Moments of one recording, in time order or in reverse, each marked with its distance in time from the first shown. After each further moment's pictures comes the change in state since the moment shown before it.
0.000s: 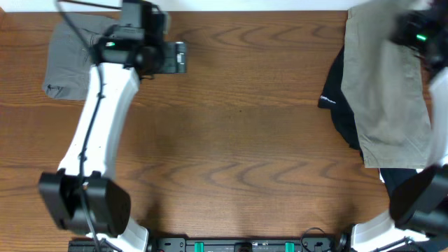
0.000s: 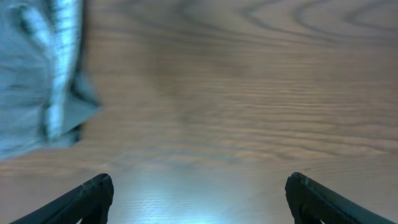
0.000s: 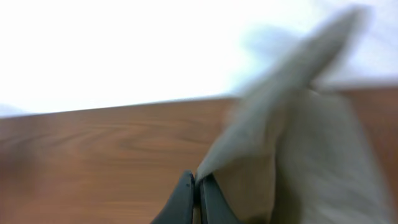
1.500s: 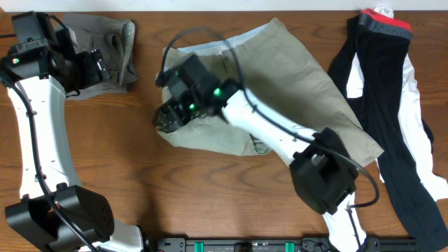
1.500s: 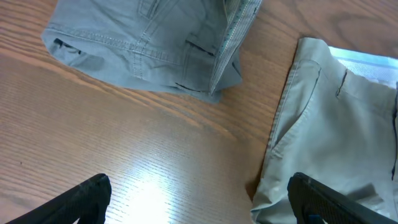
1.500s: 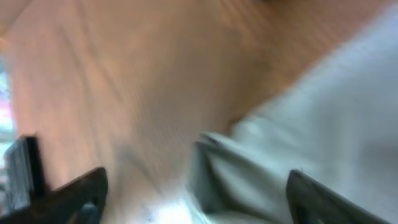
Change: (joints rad) left arm 0.391 -0.053 0.000 -0.131 -0.011 0.023; right arm 0.987 0.411 0.156 -0.114 -0.052 0.095
